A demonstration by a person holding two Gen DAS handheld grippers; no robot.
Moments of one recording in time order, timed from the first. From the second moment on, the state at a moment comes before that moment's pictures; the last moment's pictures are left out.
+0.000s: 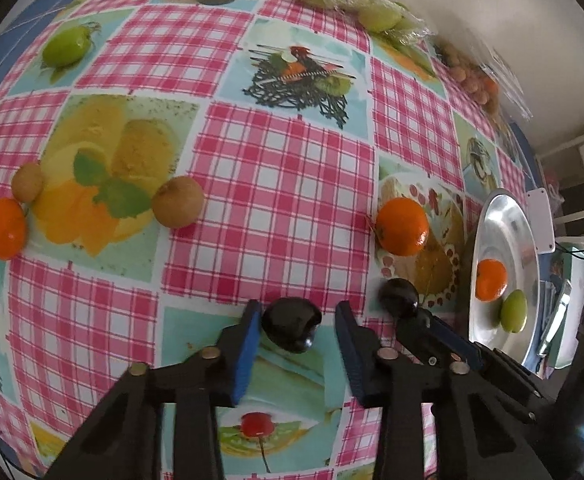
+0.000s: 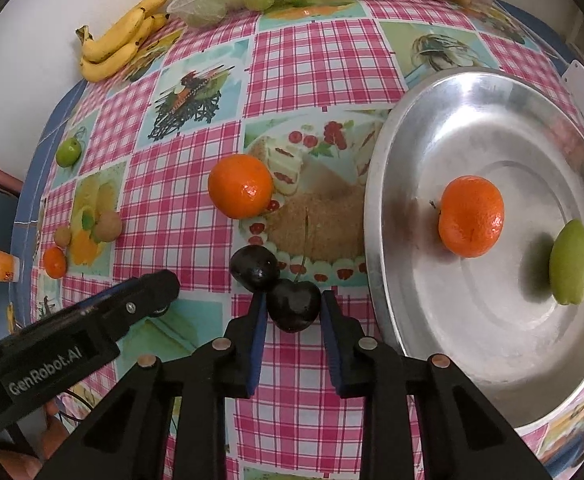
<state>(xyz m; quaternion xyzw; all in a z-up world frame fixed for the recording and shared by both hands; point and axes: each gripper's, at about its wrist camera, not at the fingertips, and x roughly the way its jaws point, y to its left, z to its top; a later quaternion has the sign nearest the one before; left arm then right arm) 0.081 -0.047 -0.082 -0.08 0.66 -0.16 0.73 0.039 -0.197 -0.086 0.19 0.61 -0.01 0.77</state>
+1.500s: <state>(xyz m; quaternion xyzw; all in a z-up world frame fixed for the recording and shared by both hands) 0.102 -0.059 0.006 -0.12 0.55 -0.20 0.80 0.037 -0.252 -0.021 0.24 0.53 -0.05 0.81</state>
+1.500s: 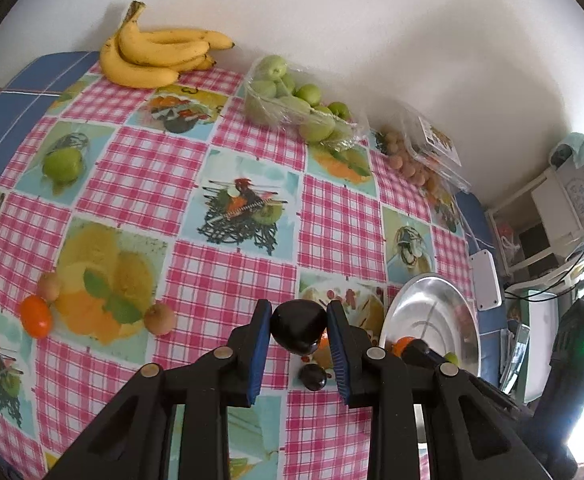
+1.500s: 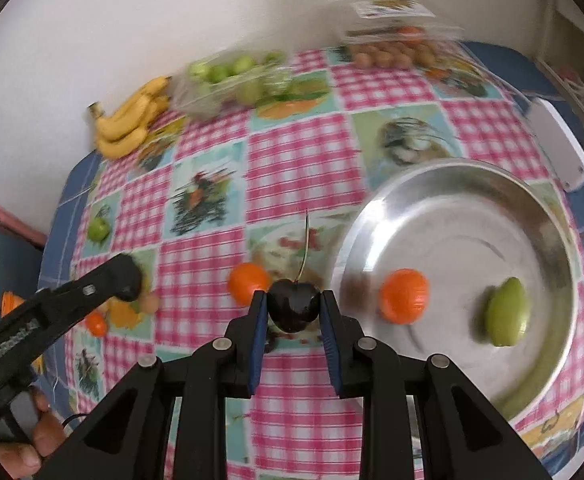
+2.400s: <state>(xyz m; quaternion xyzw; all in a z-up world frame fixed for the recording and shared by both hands) 0.040 -0.197 -0.012 0.02 0.55 -0.32 0.77 -0.010 -0.373 -0.048 0.31 0.49 -0.17 0.80</state>
